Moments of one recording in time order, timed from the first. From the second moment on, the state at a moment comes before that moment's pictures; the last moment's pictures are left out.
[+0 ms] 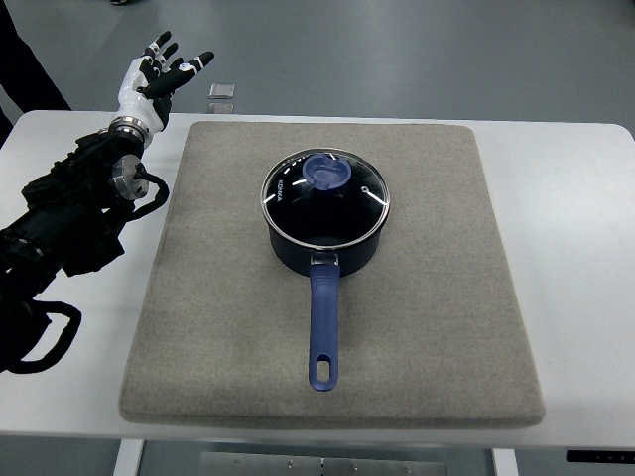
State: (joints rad) left arm -1.06 0.09 -0.52 -0.20 0.00 -0.04 -0.36; right arm 0.03 0.00 -0.02 0.20 0.01 0.00 0.06
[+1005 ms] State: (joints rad) left arm -1.06 0.08 -0.52 -0.20 -0.03 -0.03 -0.36; right arm 0.03 0.00 -0.02 0.20 0.01 0.00 0.06
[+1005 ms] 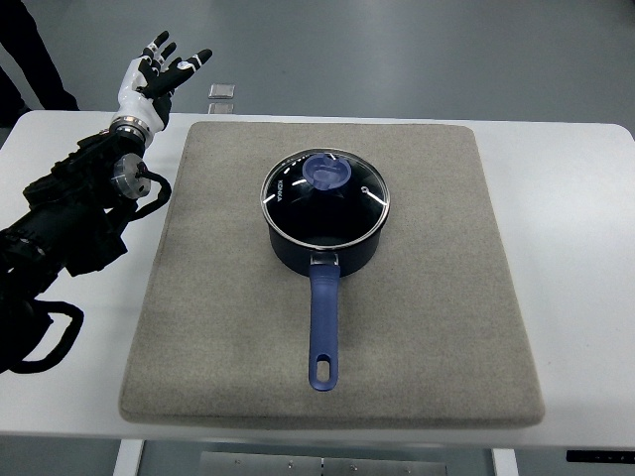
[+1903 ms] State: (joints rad) left arm -1.07 0.09 -0.52 -0.20 -0.03 -0.02 -0.36; right arm 0.03 0.00 -0.02 0.20 0.01 0.00 0.06
